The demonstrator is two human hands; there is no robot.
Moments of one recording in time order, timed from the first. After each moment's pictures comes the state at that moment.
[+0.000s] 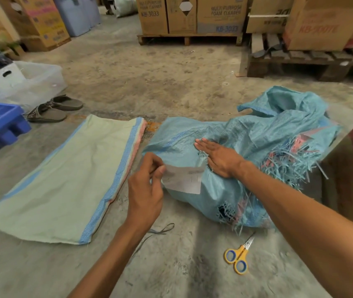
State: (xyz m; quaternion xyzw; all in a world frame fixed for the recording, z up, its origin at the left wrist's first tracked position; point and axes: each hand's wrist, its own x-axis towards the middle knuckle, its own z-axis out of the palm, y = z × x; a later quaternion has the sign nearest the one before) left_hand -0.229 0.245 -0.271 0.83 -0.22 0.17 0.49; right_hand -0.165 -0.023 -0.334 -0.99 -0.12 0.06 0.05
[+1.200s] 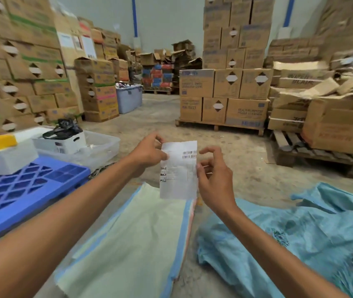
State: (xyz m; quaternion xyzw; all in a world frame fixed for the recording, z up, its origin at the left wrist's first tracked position) left_hand -0.035 0.443 -0.044 0.81 -0.19 -0.01 0.56; right_hand -0.129 0.279 -0.108 -0.79 -0.04 -0.39 0.48
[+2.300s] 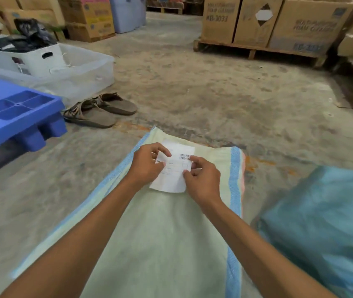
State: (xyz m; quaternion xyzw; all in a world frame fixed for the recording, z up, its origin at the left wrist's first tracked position) left_hand 0.224 0.487 -0.404 0.86 -0.11 0.01 0.49; right_hand 0.156 0.345 -0.416 -0.84 0.17 -0.15 0.50
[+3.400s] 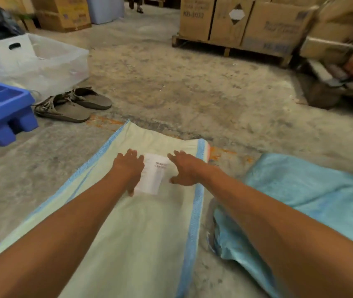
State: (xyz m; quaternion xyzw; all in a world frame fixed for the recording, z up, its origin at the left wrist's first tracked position) left_hand 0.198 0.449 -0.398 0.93 -0.24 -0.17 -0.22; right_hand 0.145 0.271 -0.370 -0.98 -0.07 0.18 0.03
